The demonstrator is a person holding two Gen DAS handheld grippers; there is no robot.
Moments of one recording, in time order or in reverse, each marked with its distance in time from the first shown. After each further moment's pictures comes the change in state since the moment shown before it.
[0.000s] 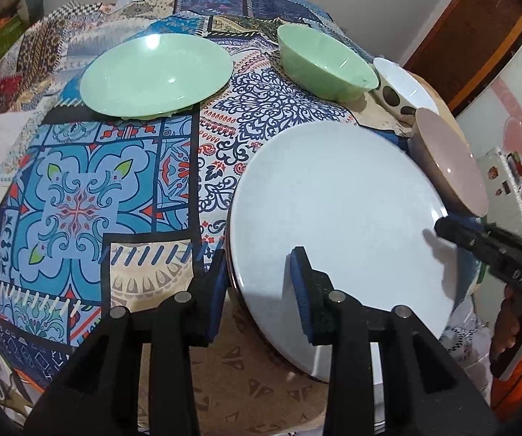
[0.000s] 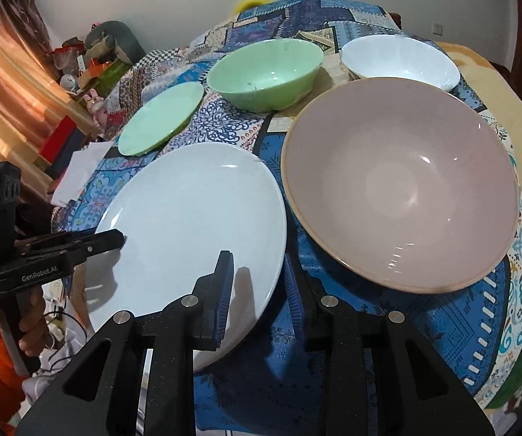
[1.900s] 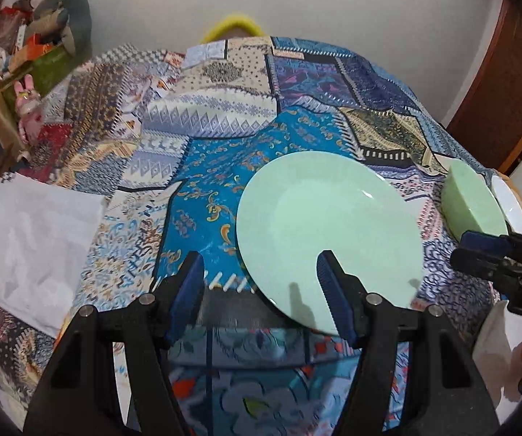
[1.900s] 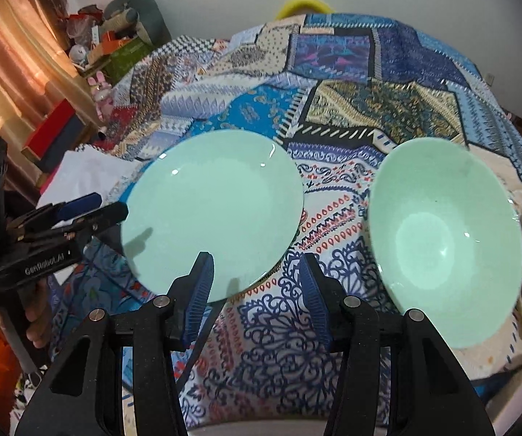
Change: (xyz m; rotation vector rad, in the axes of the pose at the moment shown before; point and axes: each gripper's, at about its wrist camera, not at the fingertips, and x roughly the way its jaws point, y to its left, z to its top) left arm 0.010 0.171 0.140 -0.040 -0.209 0.174; right arm 0.140 0.115 0.150 -0.176 0.036 -0.033
